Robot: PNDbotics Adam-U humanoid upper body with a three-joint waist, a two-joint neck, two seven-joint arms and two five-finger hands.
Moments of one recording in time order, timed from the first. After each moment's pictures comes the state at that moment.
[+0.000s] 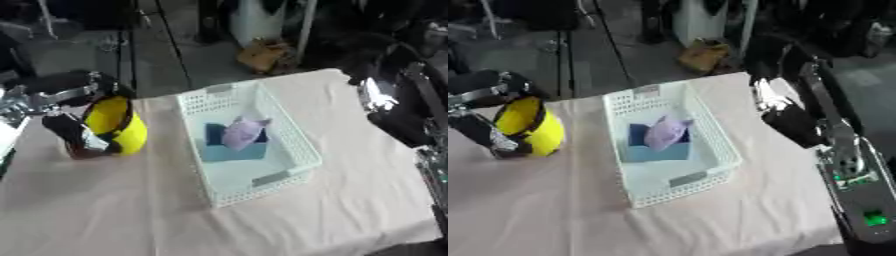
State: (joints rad) left arm -0.88 0.50 -0.19 -1.16 -0.58 -0.53 -0.53; right arm -0.42 -0.36 0.05 -1.87 0.26 -0.16 0.04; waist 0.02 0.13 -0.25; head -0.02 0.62
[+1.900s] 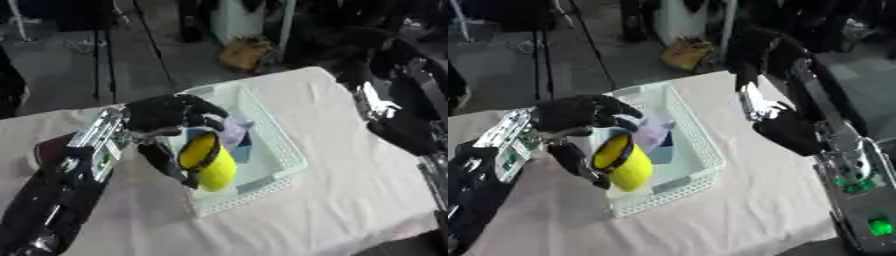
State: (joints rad) left arm -0.92 0.28 -0.23 -1.10 -1.15 -0.90 -0.07; right arm -0.52 -0.32 0.11 -1.90 0.24 -0.18 0.10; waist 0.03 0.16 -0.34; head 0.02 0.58
